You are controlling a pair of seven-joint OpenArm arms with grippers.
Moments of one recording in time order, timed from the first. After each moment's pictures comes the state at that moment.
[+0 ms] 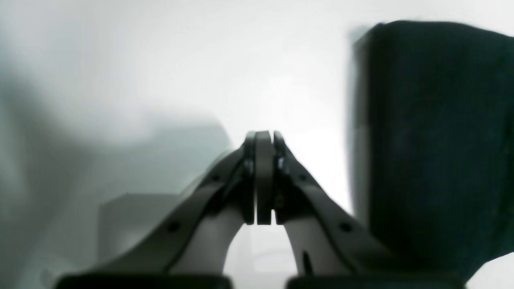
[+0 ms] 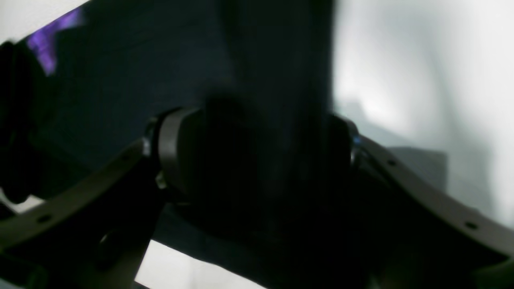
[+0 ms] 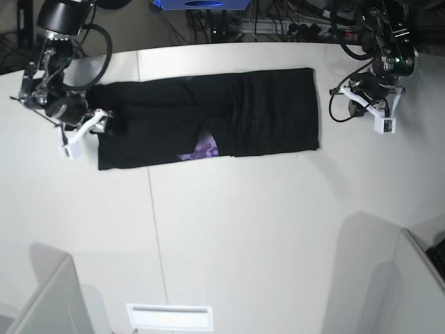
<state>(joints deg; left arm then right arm) 23.8 -12.2 -25.4 103.1 -26.7 -15.5 50.2 -7.3 12.5 22.6 83.1 38.4 28.2 -63.1</state>
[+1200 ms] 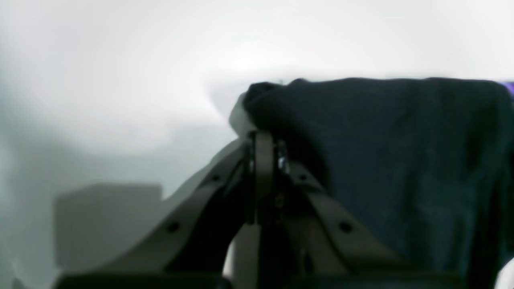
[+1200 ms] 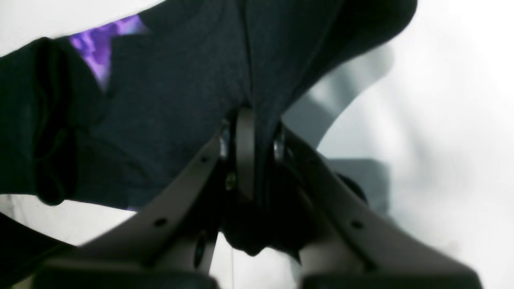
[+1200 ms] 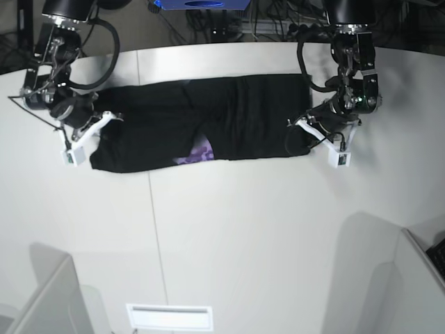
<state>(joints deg) 10.5 -9.4 -10.5 94.5 -26.4 -10.4 50.5 -10.9 10.5 19.7 102.6 35.7 16.7 -68.3</state>
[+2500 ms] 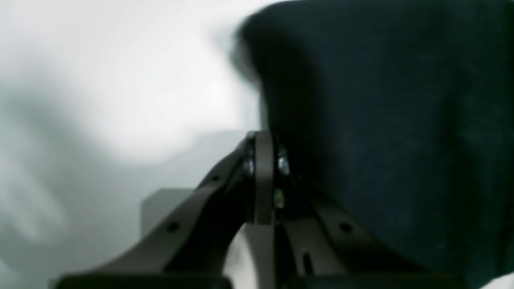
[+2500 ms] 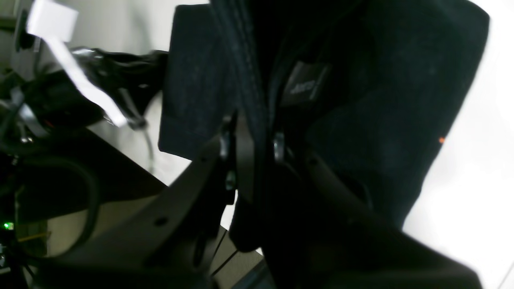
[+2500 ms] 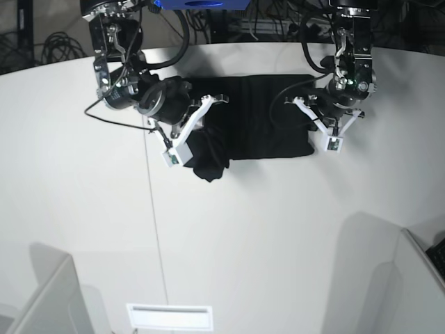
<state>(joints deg) 16.3 -11.6 -5.1 97.4 -16.3 -10.7 47.6 -10.8 4.6 -15.0 113.4 35.5 -0.5 -62.8</state>
